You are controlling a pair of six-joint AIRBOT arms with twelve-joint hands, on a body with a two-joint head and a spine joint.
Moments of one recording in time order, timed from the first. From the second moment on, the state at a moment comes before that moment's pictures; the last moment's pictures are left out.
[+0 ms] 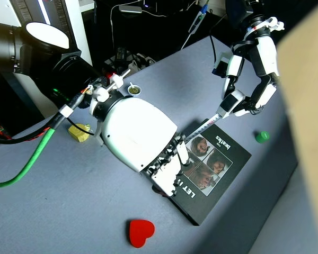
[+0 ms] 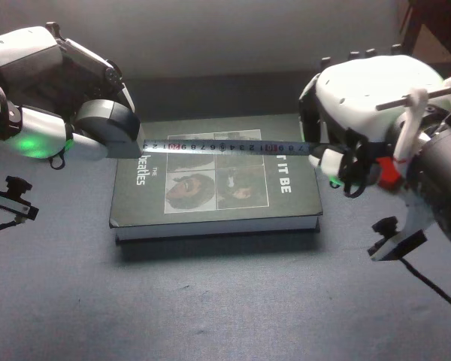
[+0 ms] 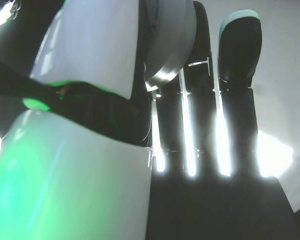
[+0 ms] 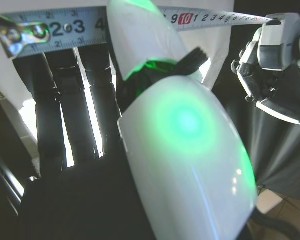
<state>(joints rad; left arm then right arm) 0.54 -0.77 1.05 -0.15 -0.28 0.45 -0.30 -1.18 0.76 -1.82 -1.04 0.94</state>
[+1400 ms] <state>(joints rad) 0.54 -0.78 1.05 -0.16 -0.30 0.44 -0.34 -0.94 0.72 -1.80 -0.87 0.97</state>
